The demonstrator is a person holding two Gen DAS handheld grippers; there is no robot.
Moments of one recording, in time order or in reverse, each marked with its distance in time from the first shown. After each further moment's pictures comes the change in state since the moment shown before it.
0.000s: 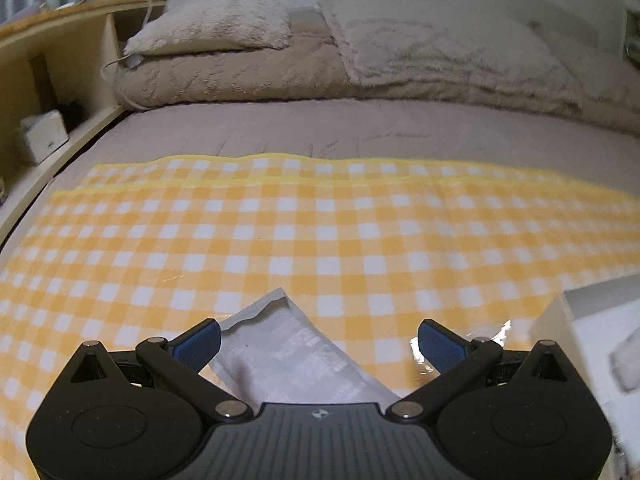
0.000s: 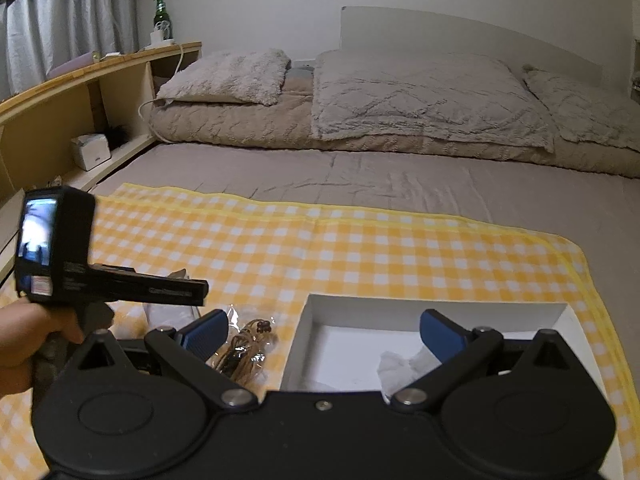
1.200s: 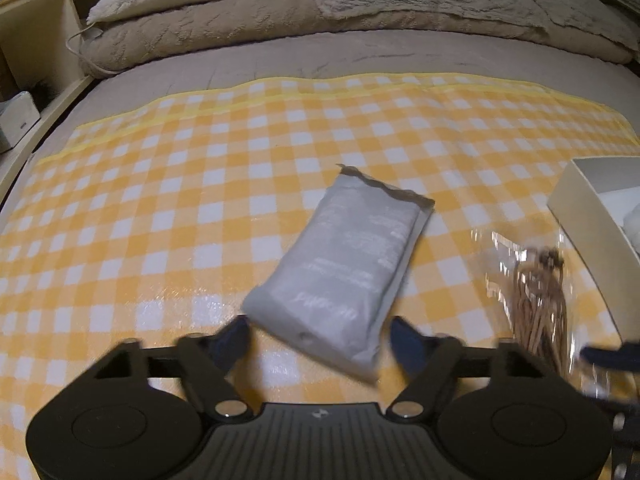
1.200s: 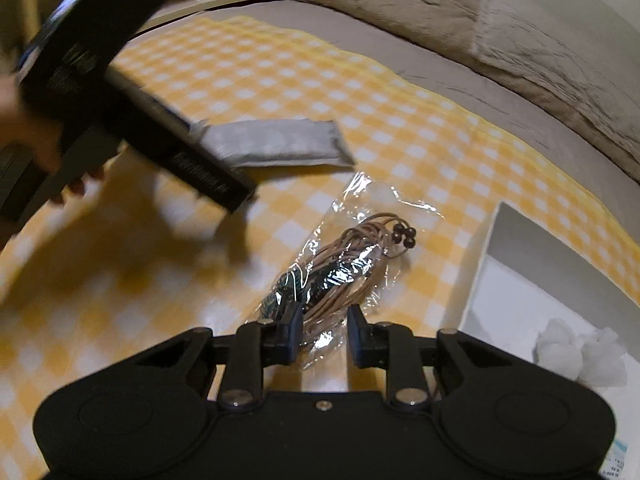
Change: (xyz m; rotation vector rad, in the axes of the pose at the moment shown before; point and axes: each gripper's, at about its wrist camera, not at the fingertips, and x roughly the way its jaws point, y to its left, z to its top) left arm -0.010 0.050 -0.044 0.126 0.158 -0.077; right arm 0.086 0.094 -0.069 -0.406 0.274 0.185
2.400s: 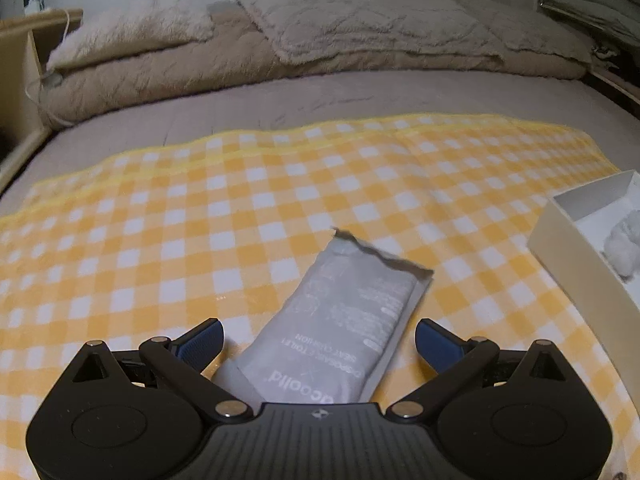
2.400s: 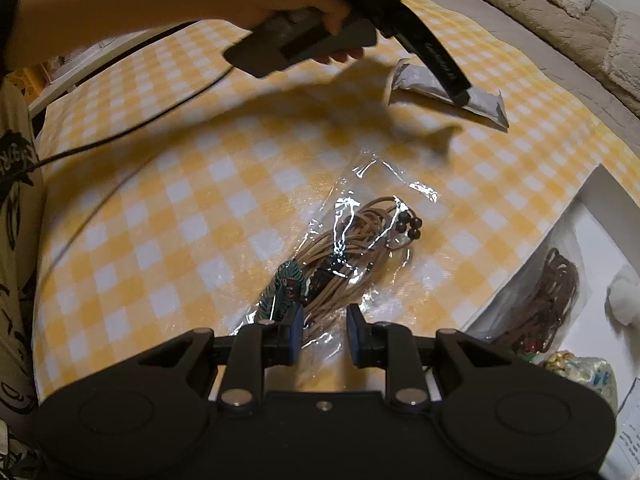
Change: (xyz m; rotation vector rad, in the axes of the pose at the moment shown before) left arm 0.018 0.010 0.029 0.087 -0.137 -0.121; right arm -0.074 0.025 -0.078 -0.254 0.081 0.352
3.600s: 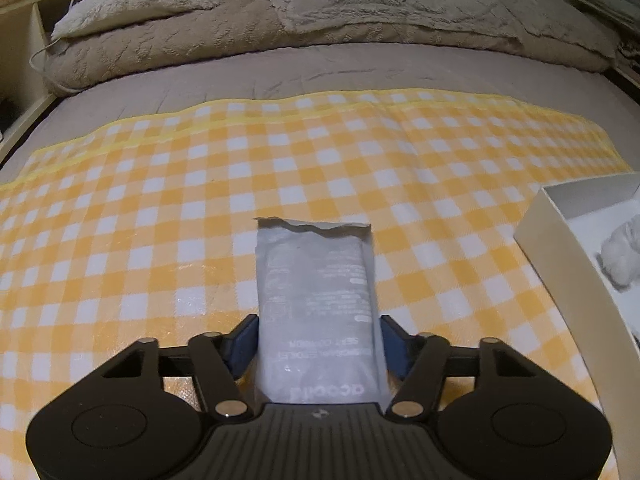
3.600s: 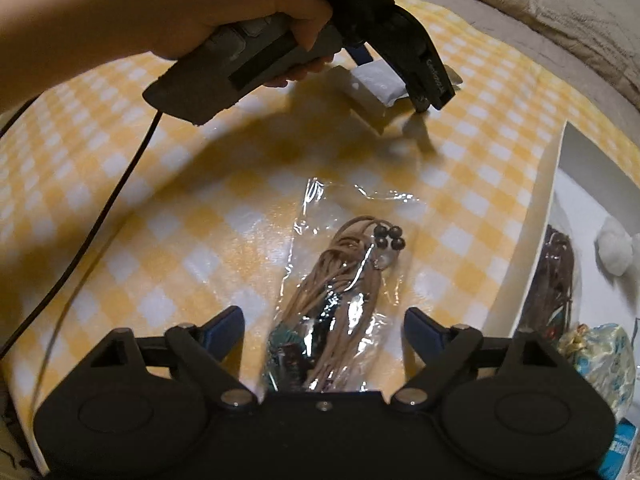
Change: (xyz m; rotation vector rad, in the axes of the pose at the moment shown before) left arm 0.017 -0.038 0.003 -0.069 0.086 0.028; right arm 0.032 0.013 0.034 0.262 0.057 -0.175
